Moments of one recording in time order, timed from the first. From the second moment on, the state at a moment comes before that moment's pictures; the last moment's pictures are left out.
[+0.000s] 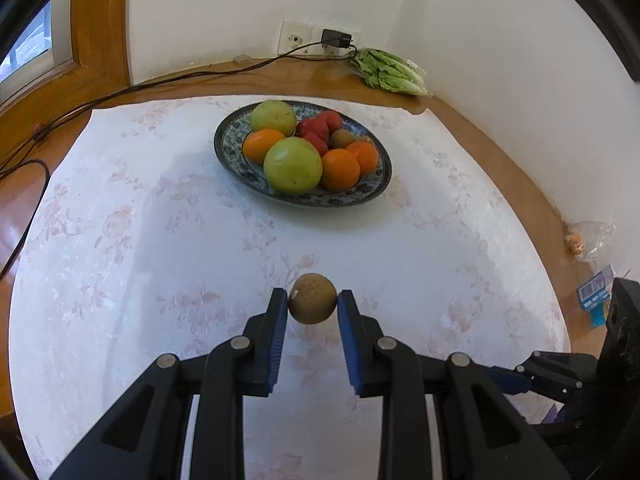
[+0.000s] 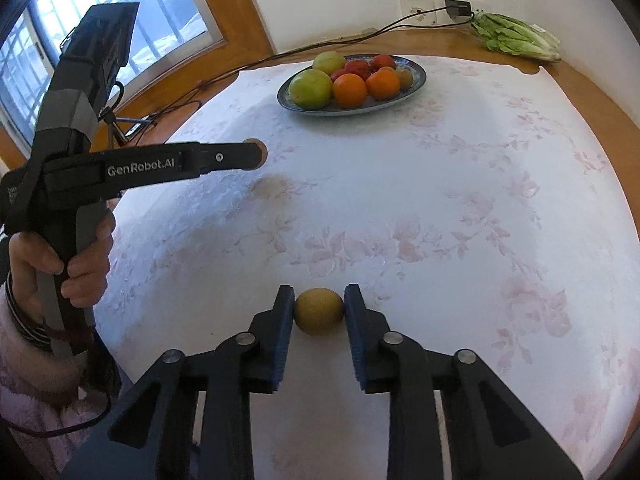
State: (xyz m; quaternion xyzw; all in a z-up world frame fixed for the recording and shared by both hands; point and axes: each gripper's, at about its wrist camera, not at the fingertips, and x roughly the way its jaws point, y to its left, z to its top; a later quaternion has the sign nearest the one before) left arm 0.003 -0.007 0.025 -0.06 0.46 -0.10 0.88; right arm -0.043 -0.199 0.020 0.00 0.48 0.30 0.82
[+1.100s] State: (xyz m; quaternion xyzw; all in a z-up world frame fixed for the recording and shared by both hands) left arm 0.047 0.003 0.080 -0.03 0.41 -0.07 0.91; right arm 0.039 -0.206 0.091 0.03 0.43 0.30 0.85
